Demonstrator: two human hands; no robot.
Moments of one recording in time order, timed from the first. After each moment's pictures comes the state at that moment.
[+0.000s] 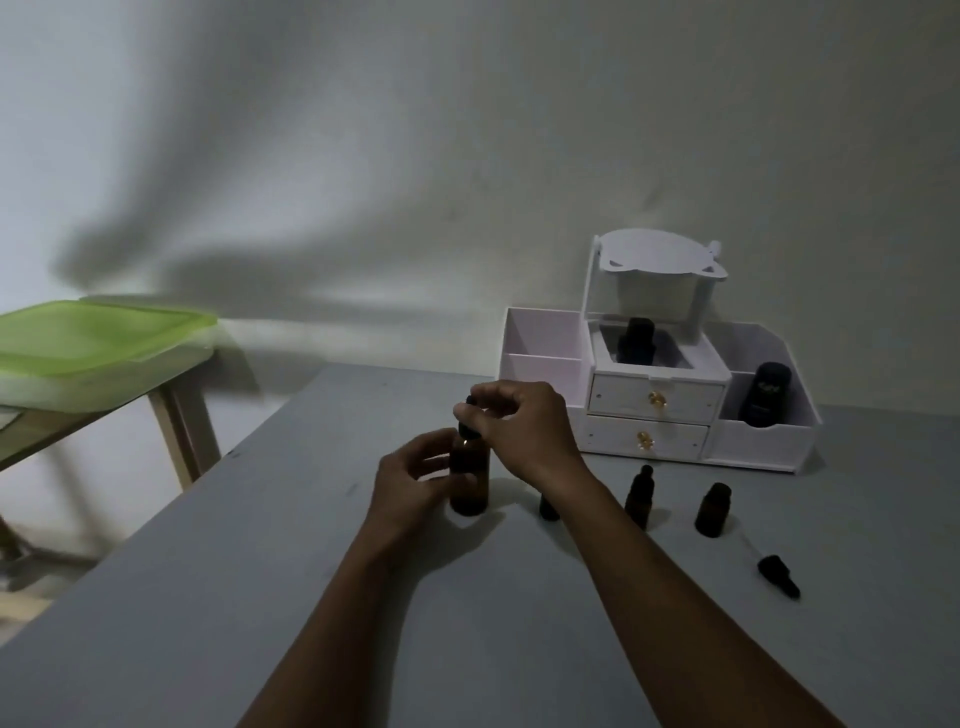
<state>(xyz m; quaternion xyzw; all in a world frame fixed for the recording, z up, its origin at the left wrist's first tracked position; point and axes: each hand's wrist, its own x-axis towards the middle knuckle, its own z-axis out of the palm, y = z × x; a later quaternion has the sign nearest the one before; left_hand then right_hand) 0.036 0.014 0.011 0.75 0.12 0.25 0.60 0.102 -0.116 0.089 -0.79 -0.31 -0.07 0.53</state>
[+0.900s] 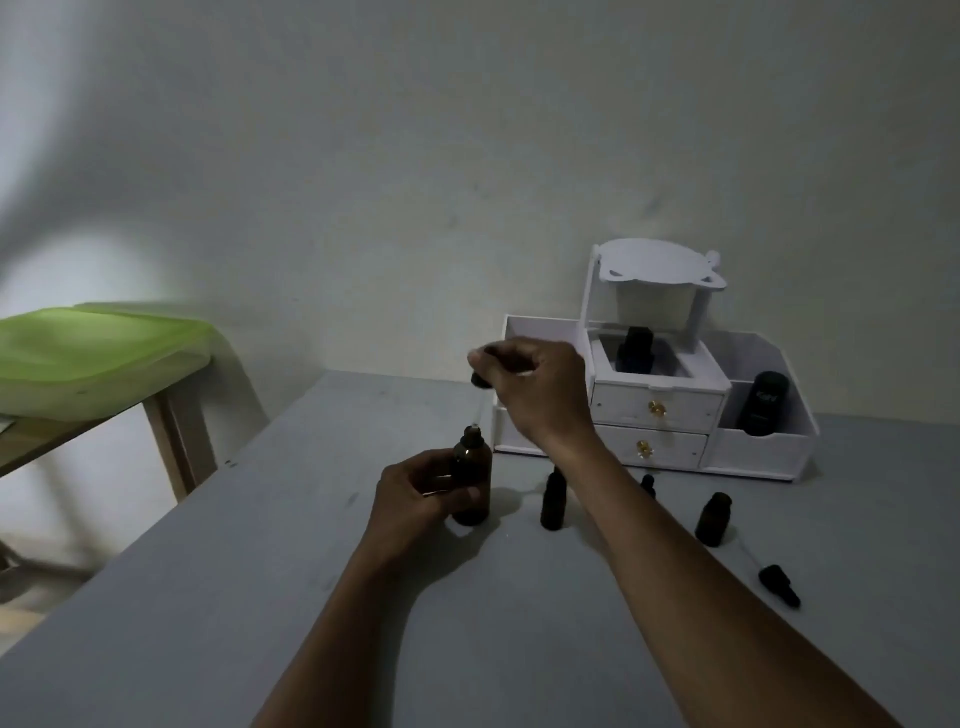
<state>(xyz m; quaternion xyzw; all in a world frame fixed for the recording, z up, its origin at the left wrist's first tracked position) 0.027 0.018 0.006 0.73 0.14 0.23 0.62 0.110 -0.106 0.122 -0.73 -0.34 -0.14 0.58</state>
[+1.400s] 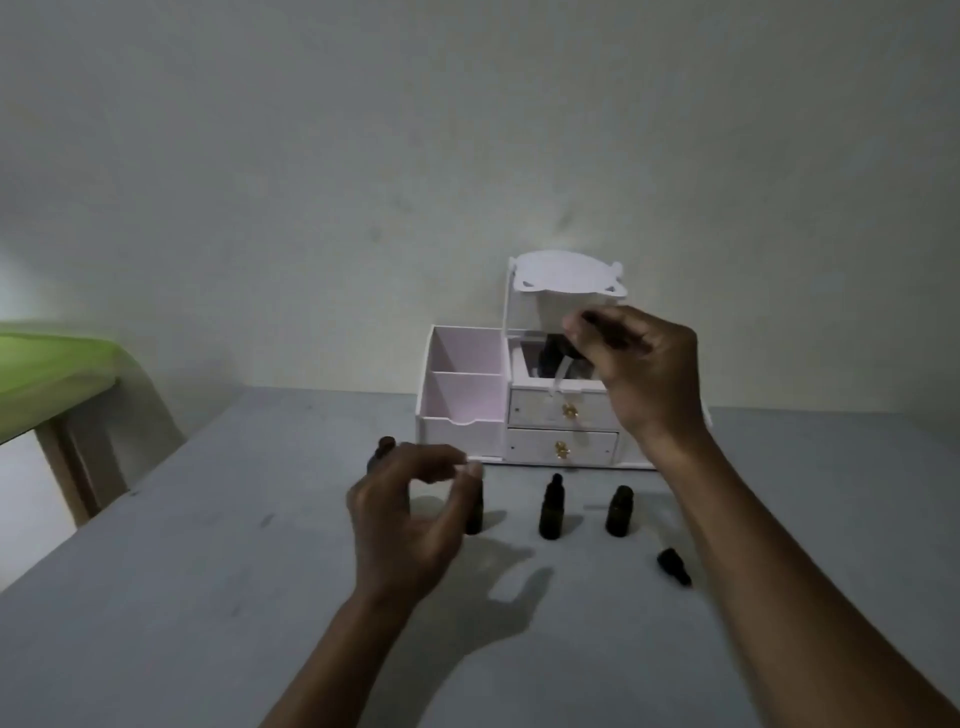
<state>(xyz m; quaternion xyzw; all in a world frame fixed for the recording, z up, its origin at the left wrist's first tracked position) 0.014 -0.078 0.056 0.73 -0.04 0.54 0.42 0.124 -0.246 0.165 -0.67 -0.31 -0.28 0.62</state>
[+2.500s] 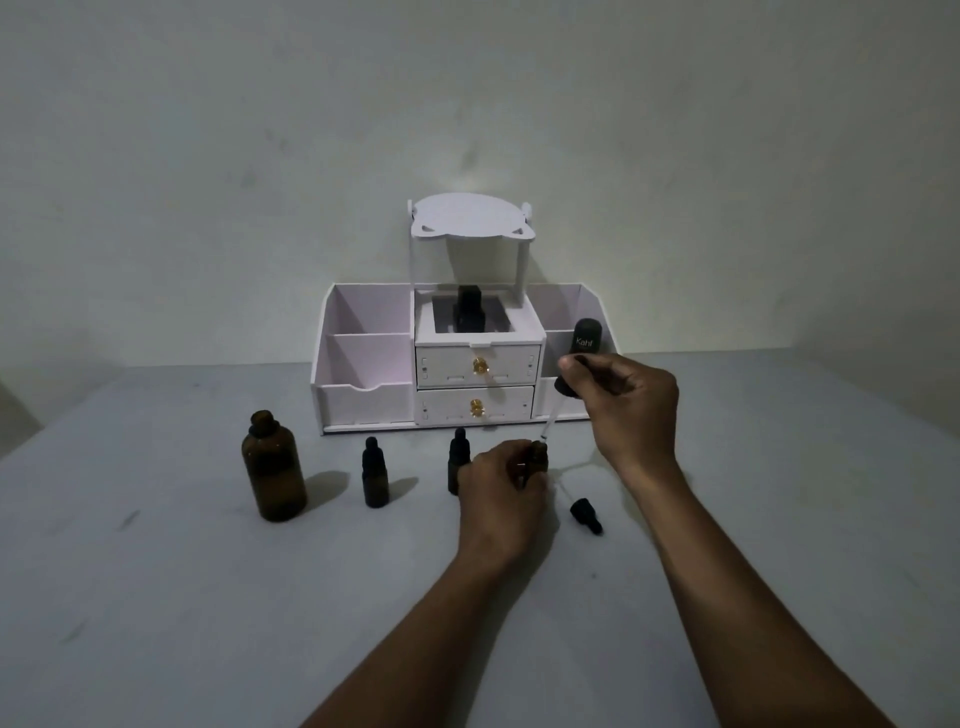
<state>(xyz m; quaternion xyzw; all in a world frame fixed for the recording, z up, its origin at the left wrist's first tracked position) 0.110 -0.224 0.013 0.81 0.07 0.17 0.55 0.165 -0.331 0.076 -0.73 -0.13 -0.31 0.59</state>
